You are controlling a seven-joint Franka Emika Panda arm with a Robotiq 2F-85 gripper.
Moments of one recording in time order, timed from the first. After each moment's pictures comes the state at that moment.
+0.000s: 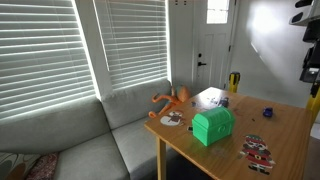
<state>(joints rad) 0.00 -0.71 -0.19 -2.43 0.09 1.73 -0.20</state>
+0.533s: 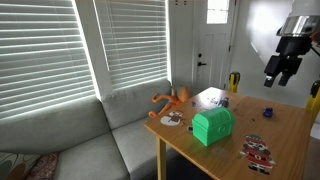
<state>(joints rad) -0.12 -0.53 -0.11 -2.43 0.08 2.00 0.12</state>
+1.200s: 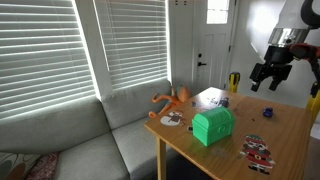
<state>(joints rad) -0.15 -0.45 -0.06 -2.44 0.06 2.13 0.28</state>
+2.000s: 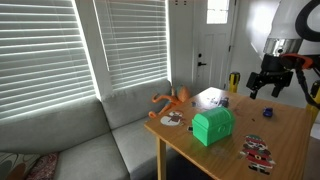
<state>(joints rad) -0.18 -0.42 0.01 -2.47 -0.02 2.14 0.51</state>
